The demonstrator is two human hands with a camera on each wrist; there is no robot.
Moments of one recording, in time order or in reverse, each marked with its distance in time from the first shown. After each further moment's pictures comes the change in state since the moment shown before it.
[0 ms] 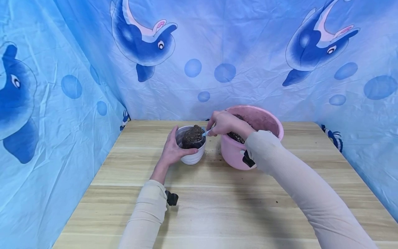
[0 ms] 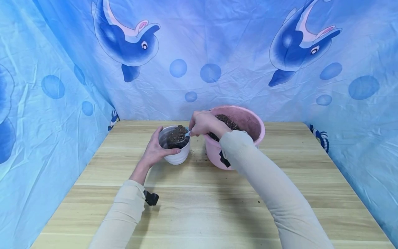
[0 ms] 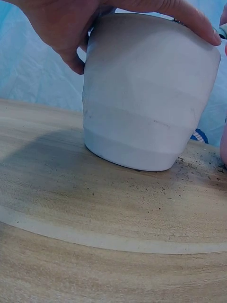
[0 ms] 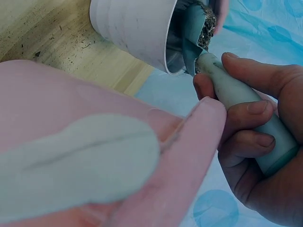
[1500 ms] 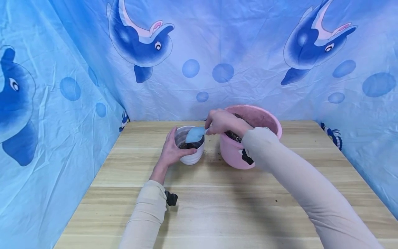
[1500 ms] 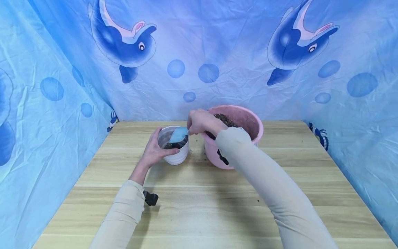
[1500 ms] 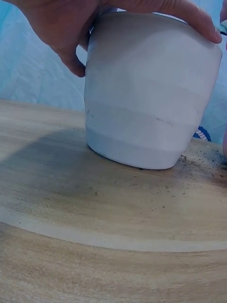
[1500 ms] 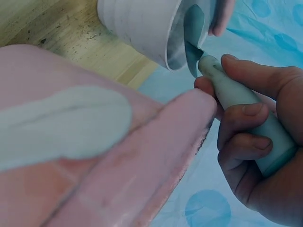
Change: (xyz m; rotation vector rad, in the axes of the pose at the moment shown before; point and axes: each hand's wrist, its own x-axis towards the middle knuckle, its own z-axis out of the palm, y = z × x) left_hand 0.001 0.000 0.000 0.006 -0.016 -0.001; right_hand -0.001 -0.004 -0.008 -0.079 0.005 0.016
